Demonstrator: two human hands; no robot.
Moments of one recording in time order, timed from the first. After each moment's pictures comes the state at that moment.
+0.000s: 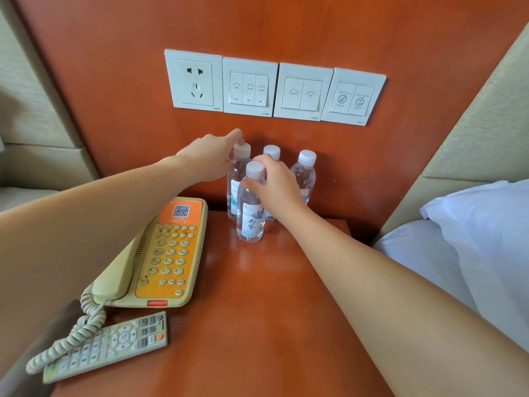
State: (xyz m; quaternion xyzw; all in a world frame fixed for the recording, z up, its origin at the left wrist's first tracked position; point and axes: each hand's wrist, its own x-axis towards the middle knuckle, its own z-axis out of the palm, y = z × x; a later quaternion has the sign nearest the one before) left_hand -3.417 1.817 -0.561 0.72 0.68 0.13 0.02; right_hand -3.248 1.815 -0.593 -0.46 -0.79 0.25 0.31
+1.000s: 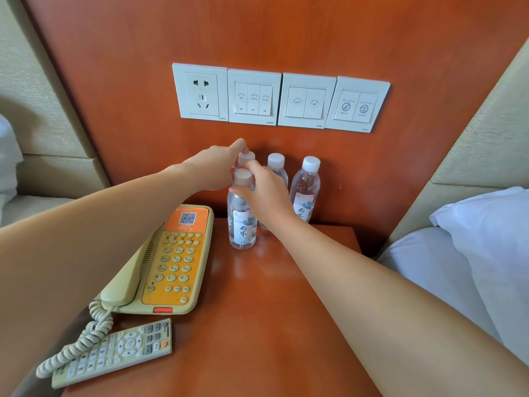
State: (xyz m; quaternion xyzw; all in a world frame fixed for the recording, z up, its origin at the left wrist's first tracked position) left_hand -3.416 1.818 -0.559 0.72 0.69 0.10 0.05; right_hand -3.268 1.810 -0.591 -0.41 -0.81 0.28 0.32
